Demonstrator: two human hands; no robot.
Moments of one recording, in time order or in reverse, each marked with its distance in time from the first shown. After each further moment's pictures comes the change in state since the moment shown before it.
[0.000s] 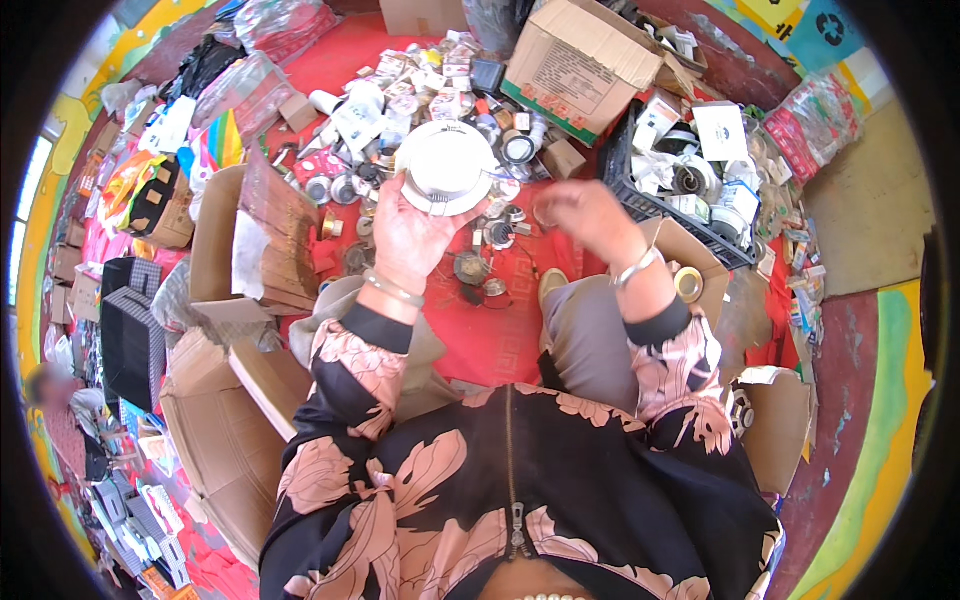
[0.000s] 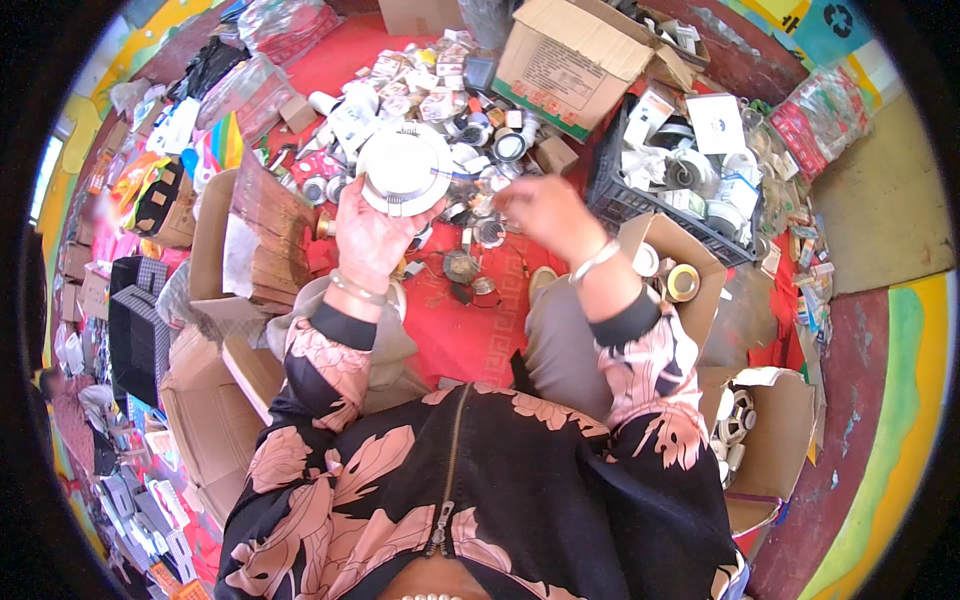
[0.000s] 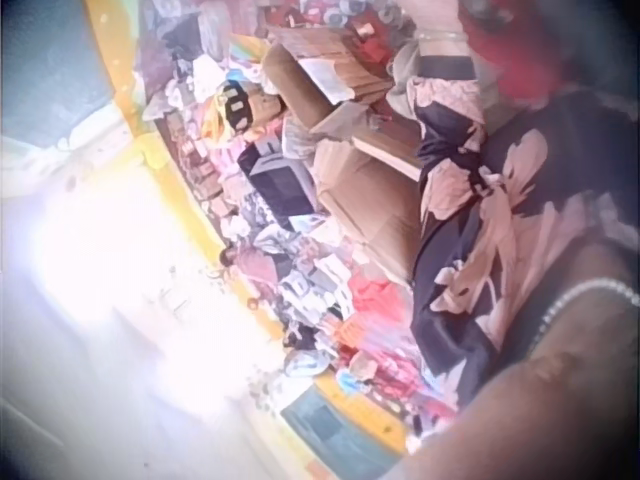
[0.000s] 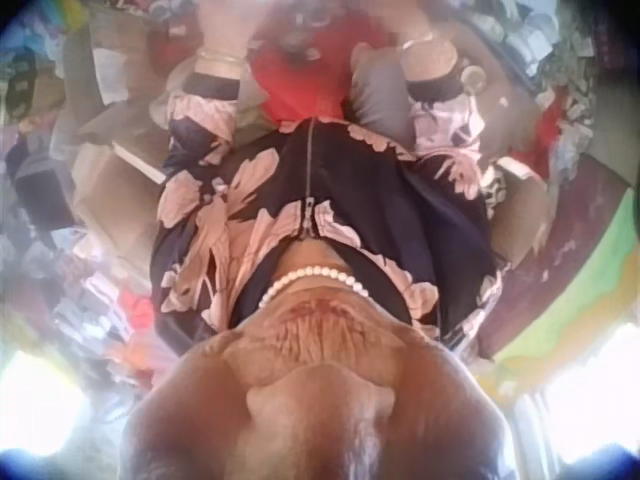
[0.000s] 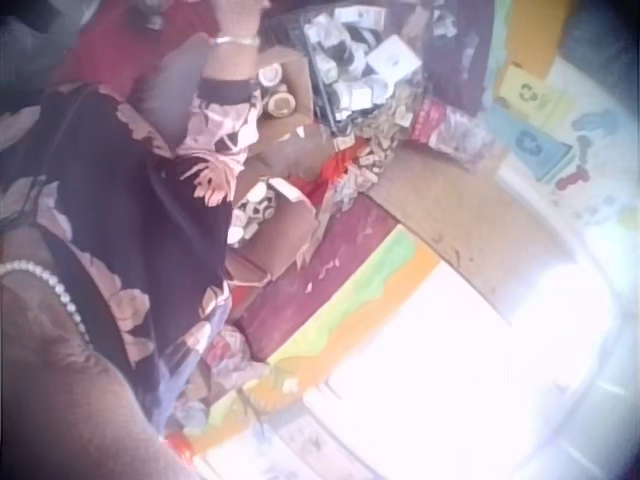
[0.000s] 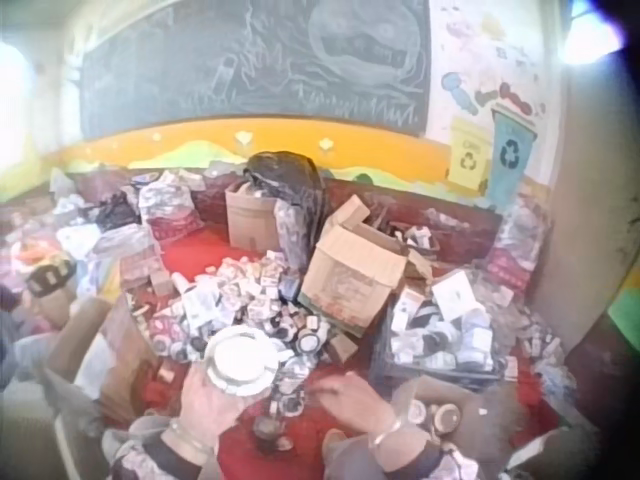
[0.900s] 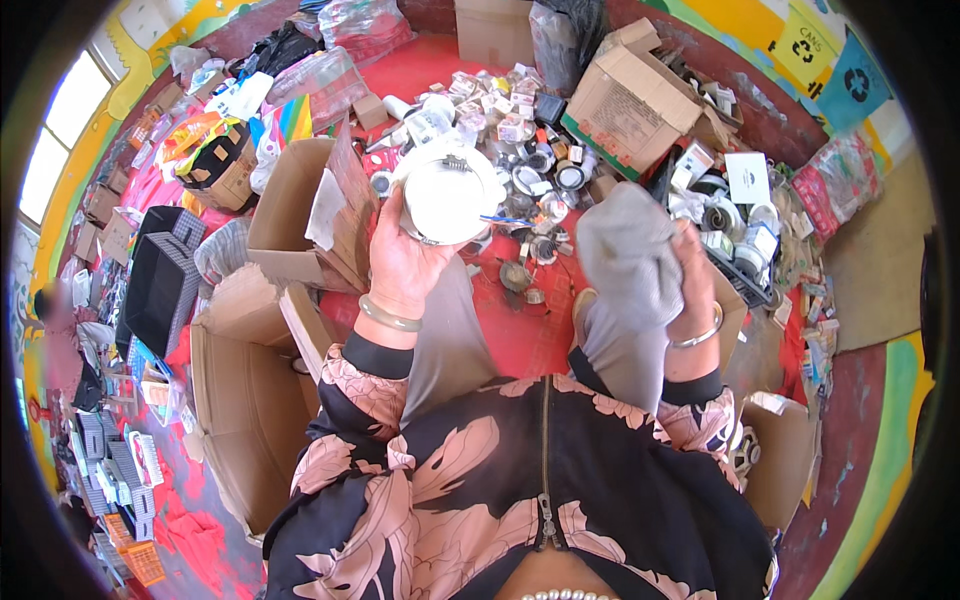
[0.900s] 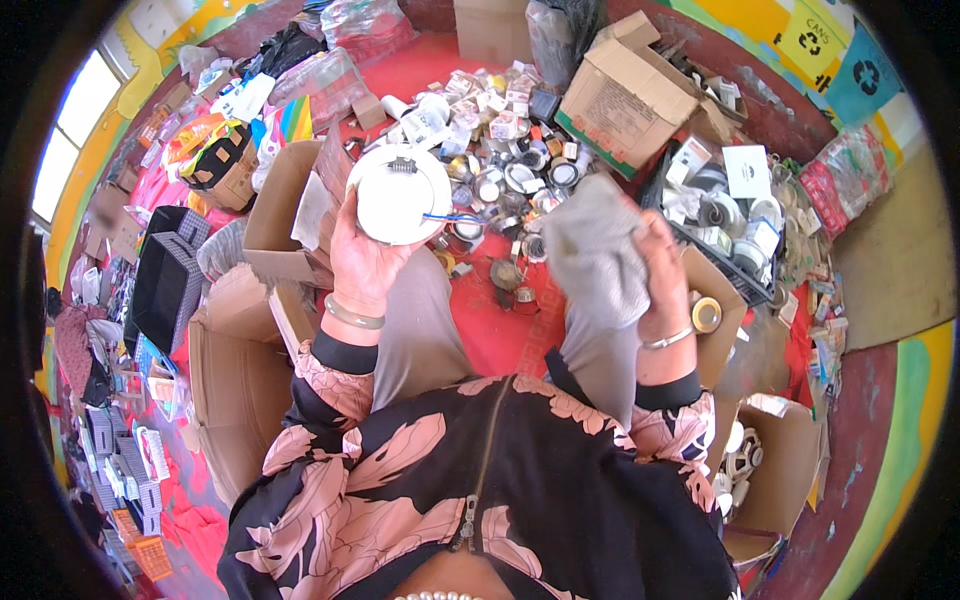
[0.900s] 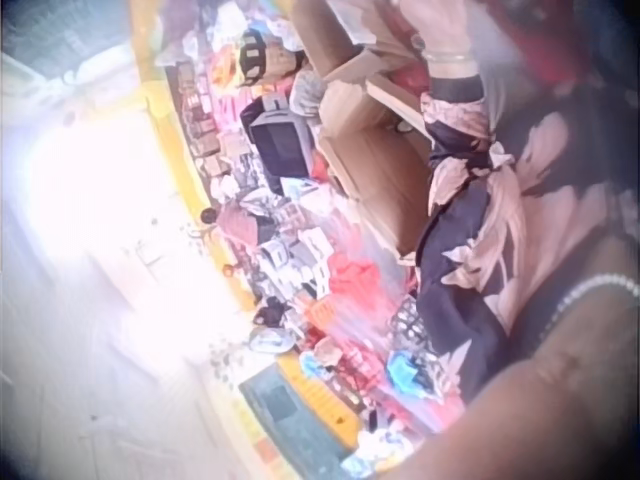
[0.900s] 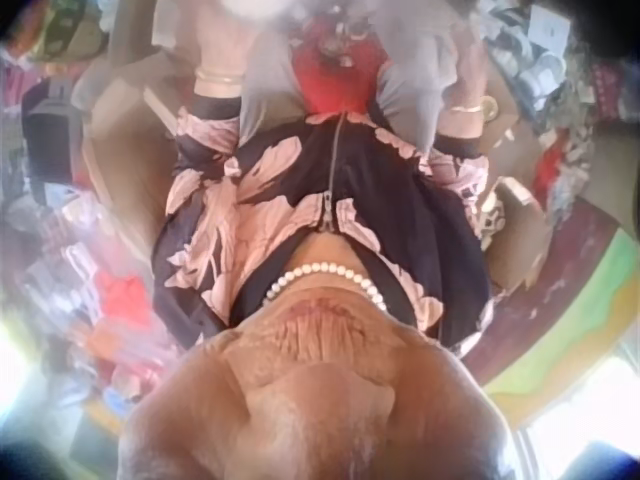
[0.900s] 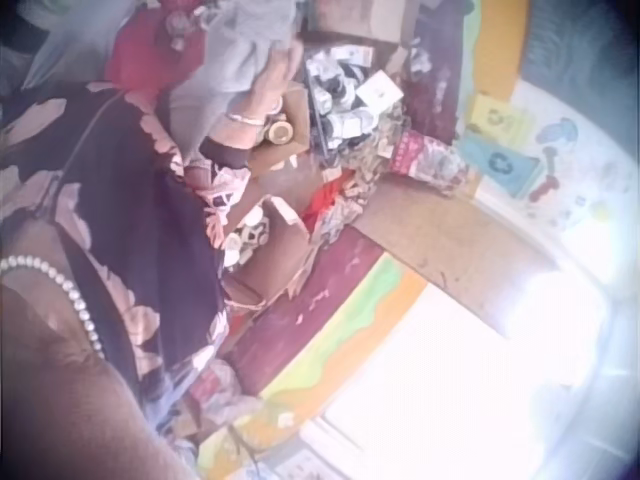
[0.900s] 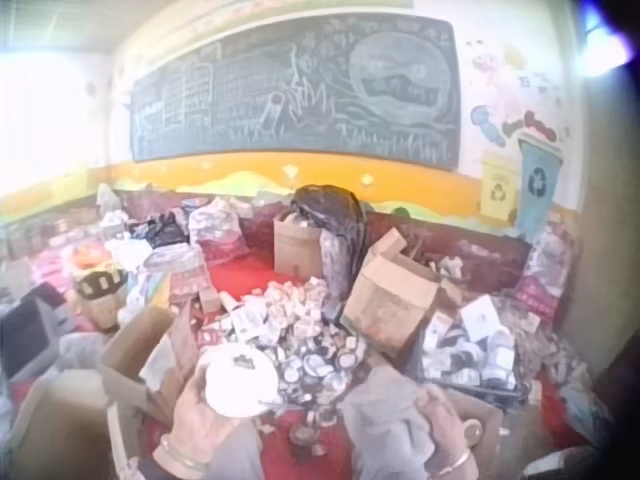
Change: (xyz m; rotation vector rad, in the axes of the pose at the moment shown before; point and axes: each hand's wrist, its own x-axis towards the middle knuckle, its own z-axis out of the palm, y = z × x) left_hand -0.125 0.057 0.050 0.054 -0.014 0.202; right_hand -0.114 -0.029 0.007 1.155 0.227 -0.150
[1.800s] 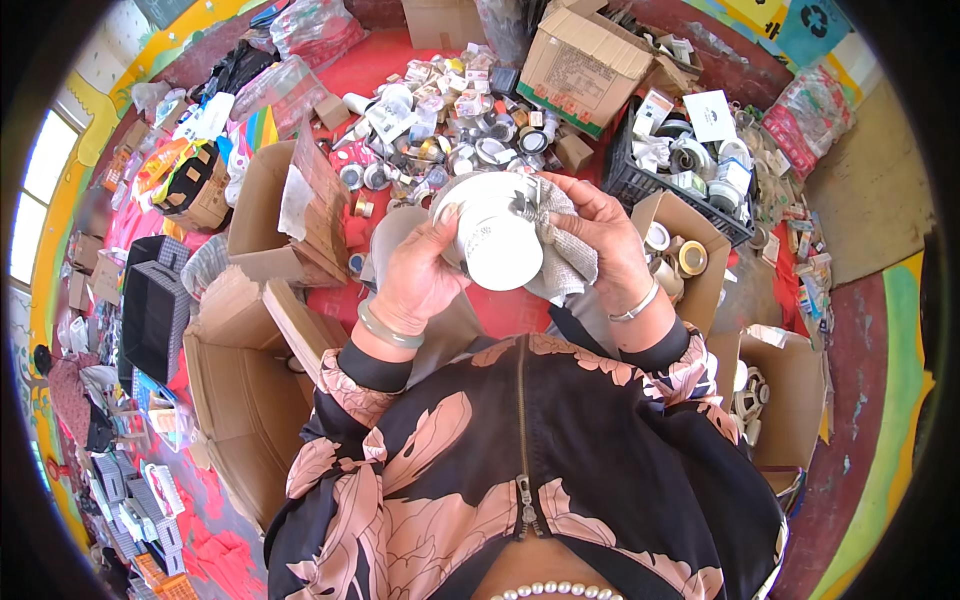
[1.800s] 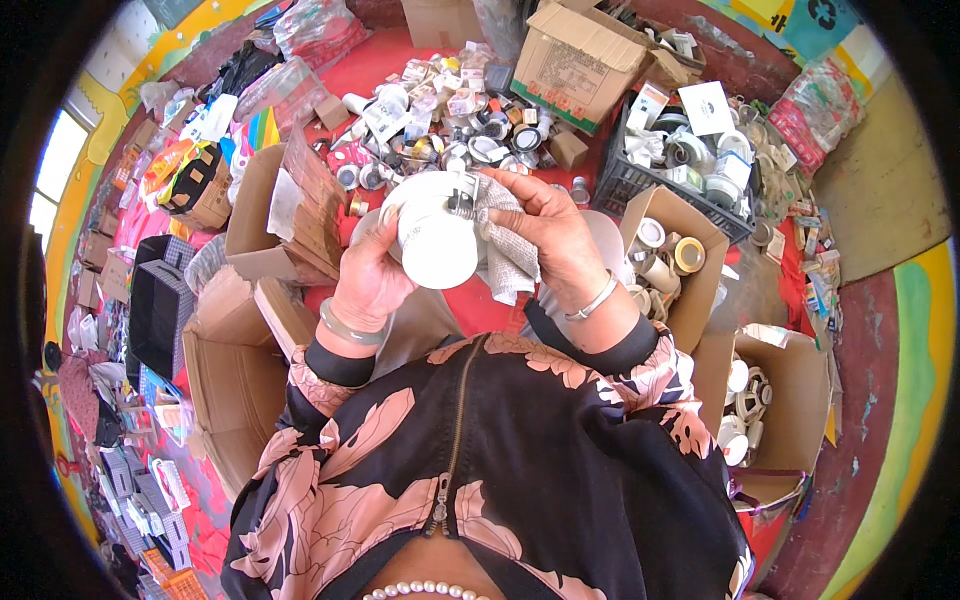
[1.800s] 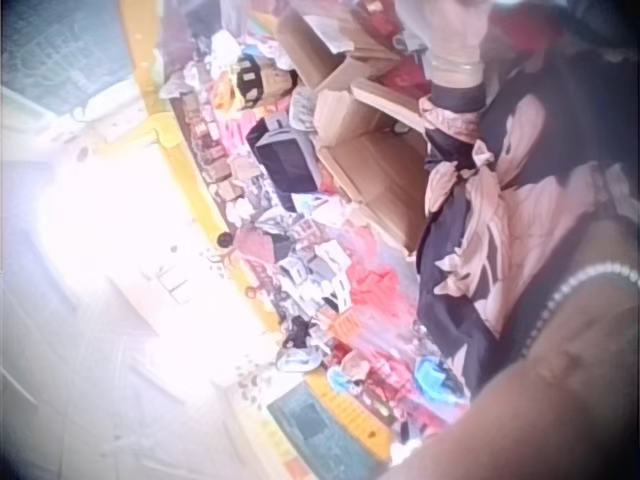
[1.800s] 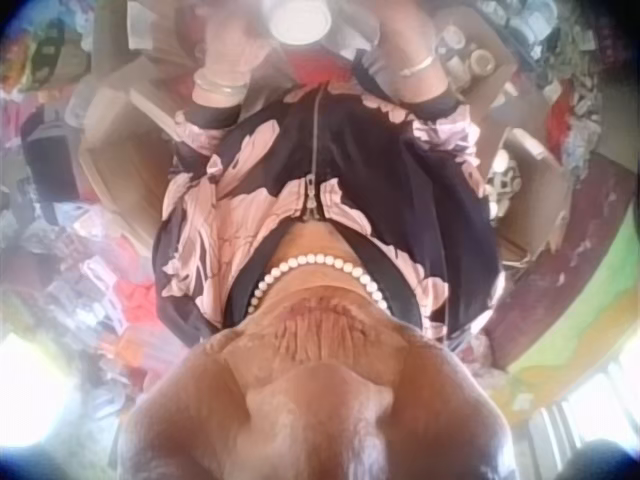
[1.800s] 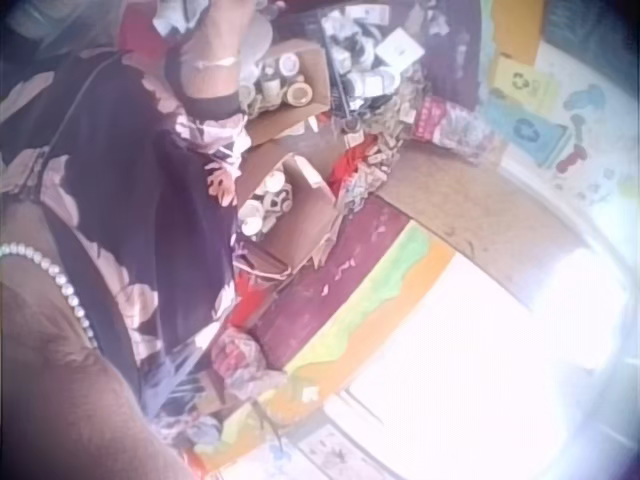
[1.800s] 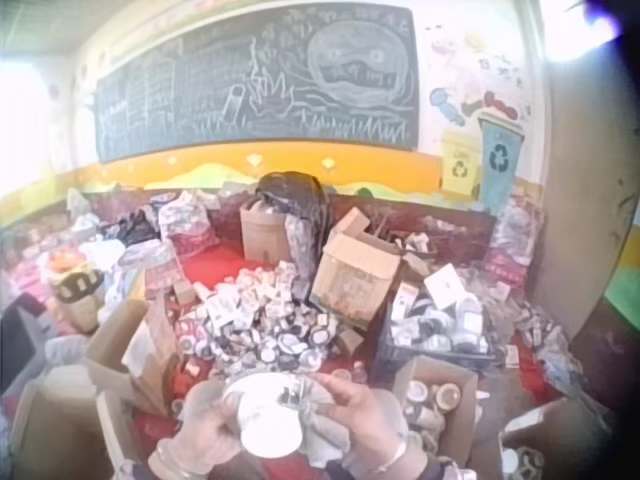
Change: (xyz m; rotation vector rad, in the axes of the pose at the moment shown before) left_hand -0.058 -0.054 0.029 0.214 -0.137 -0.310; right_hand -0.049 0.010 0.063 -0.007 -0.259 0.092
